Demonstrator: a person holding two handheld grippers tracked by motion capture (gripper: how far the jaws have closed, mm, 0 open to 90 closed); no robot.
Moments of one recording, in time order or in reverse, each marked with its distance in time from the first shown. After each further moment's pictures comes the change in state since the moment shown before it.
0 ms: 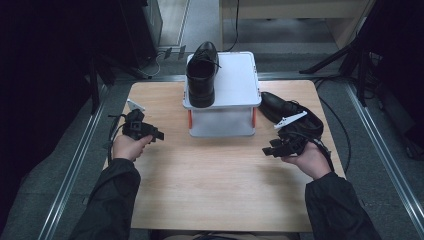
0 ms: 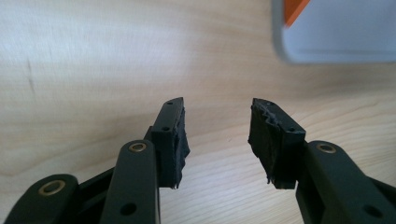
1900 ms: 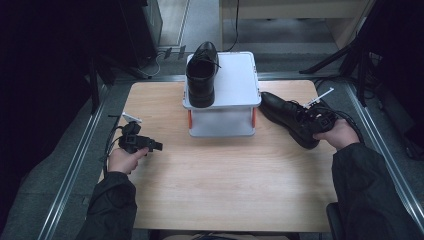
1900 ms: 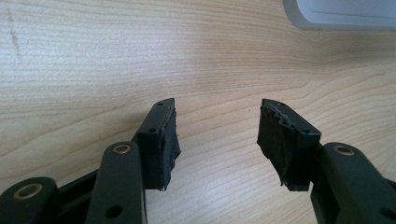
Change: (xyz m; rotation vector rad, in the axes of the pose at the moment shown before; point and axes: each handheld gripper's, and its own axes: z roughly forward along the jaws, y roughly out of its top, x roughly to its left) left arm 0.019 -0.025 0.008 -0.027 -0.074 0.068; right arm -0.113 0.001 -0.033 0.190 -0.095 0.131
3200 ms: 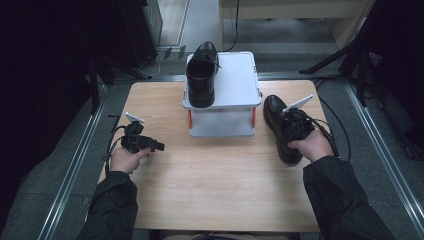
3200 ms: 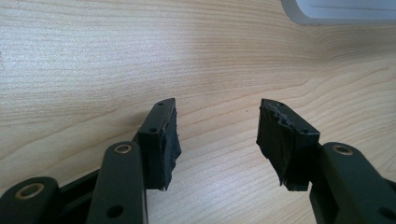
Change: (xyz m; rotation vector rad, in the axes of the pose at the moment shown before) left arm -0.003 0.001 0.003 0.016 0.007 0.019; right arm 0.086 0.020 0.012 0.116 -0.019 0.348
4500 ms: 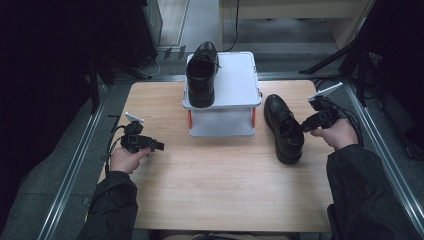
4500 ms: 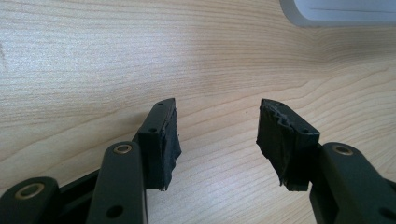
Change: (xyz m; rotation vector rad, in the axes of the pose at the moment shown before) left arm 0.000 0.000 -0.001 -0.002 0.000 -0.001; right arm -0.068 0.009 -0.036 -0.097 0.009 0.011
